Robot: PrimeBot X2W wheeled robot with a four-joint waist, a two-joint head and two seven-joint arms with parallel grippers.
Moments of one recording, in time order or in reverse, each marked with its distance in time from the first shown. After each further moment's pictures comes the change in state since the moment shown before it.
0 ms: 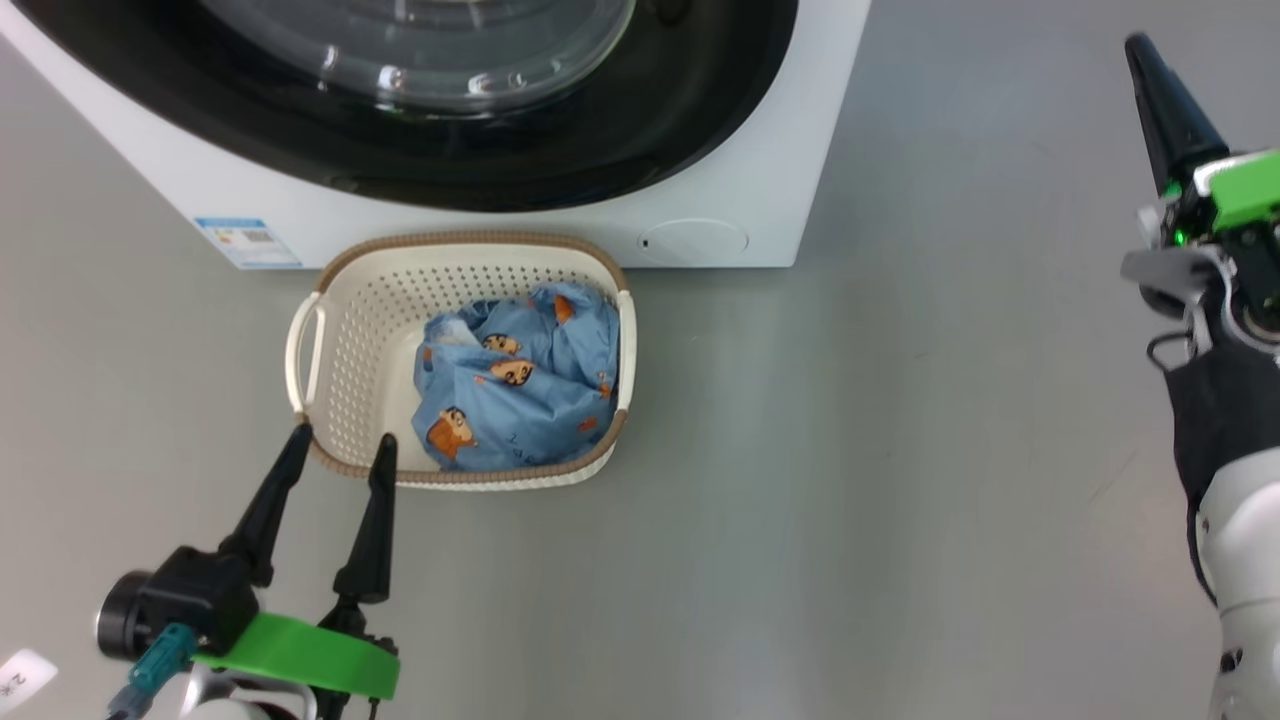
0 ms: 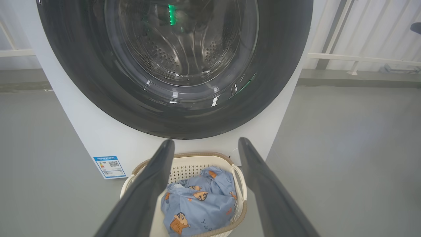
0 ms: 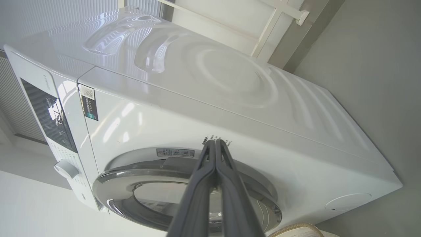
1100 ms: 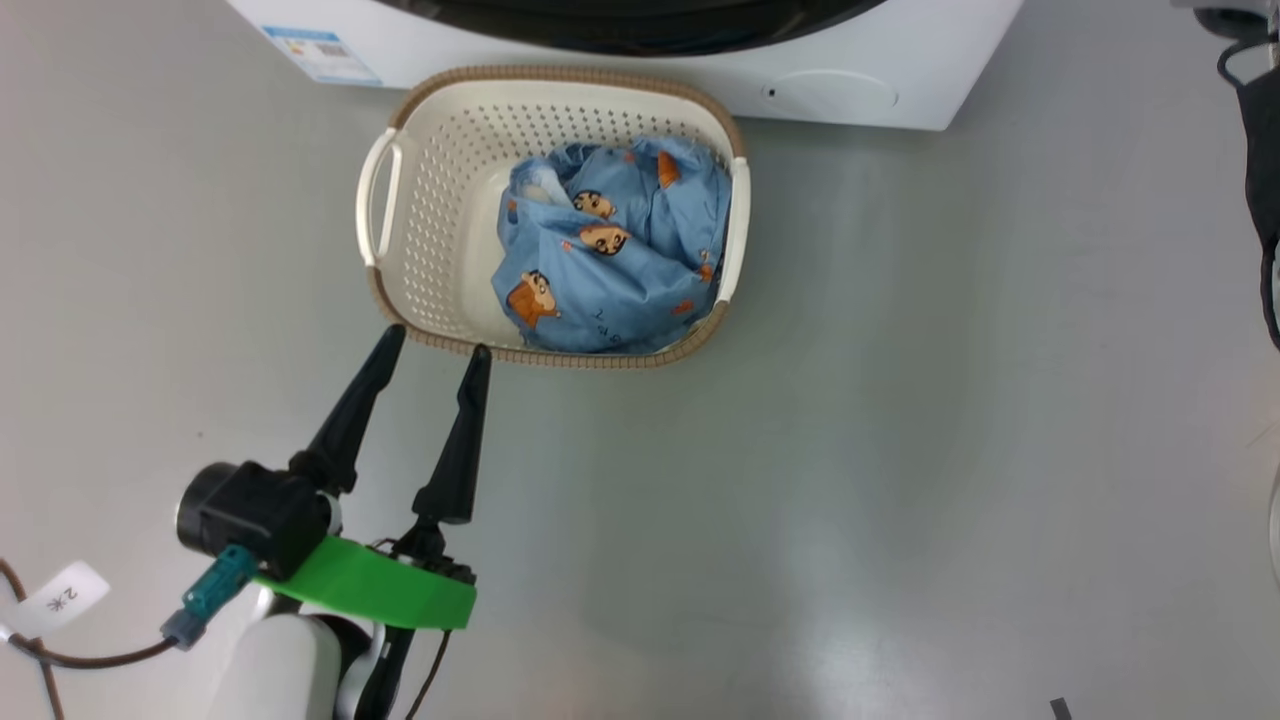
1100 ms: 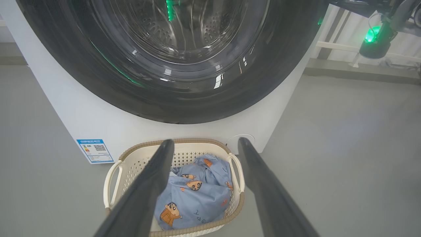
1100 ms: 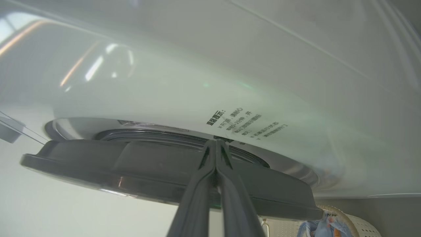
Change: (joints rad) left arm -0.138 -0.004 -0.161 -0.038 -0.086 0.047 0.000; right arm -0.491 -0.019 0.073 0.257 -0.133 0.000 0.217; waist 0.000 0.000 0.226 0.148
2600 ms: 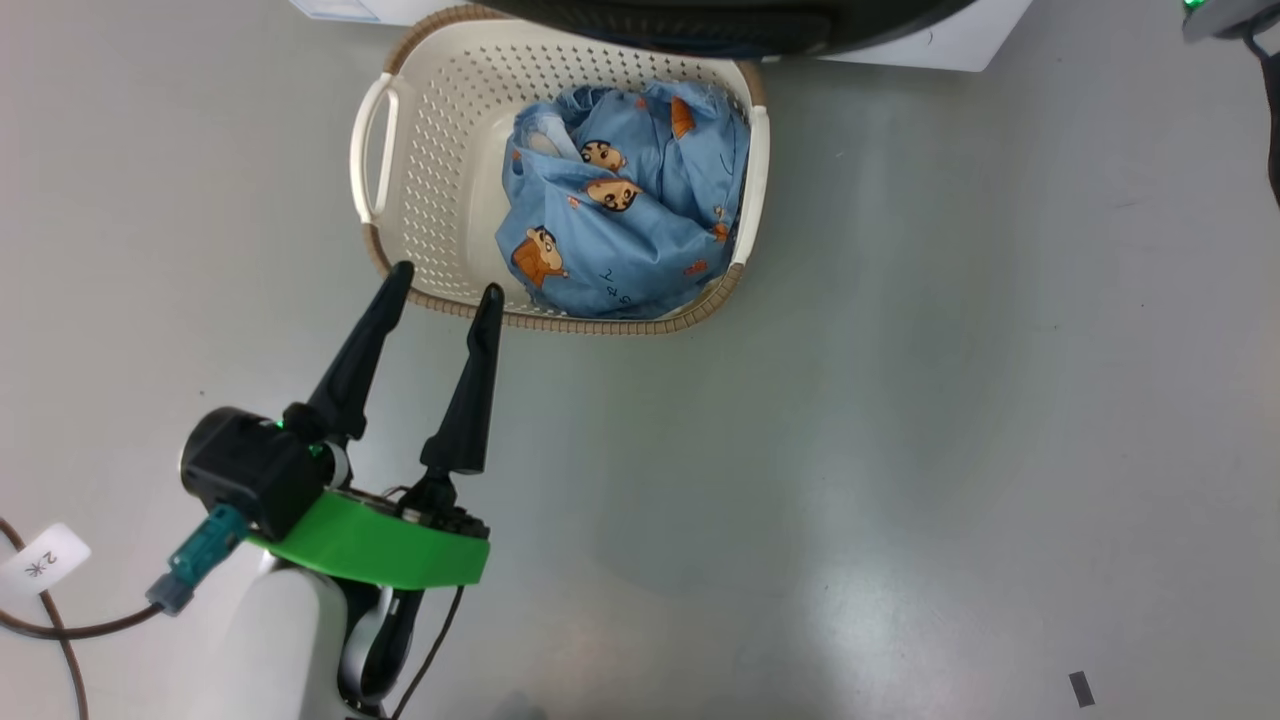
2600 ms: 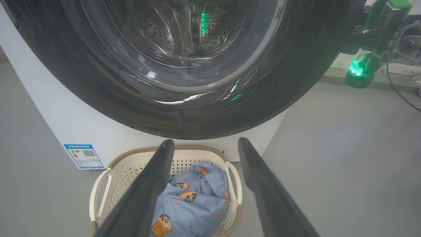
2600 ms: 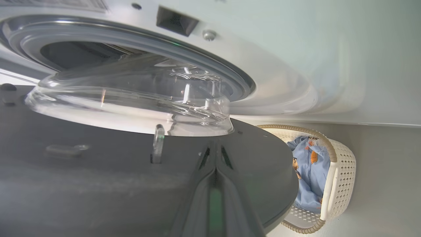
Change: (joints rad) left arm -0.076 -0.006 -0.032 -0.030 -0.051 0.014 0.000; right arm -0.012 -0.009 0.037 -0.070 -0.046 -0.009 0.446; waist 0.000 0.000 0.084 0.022
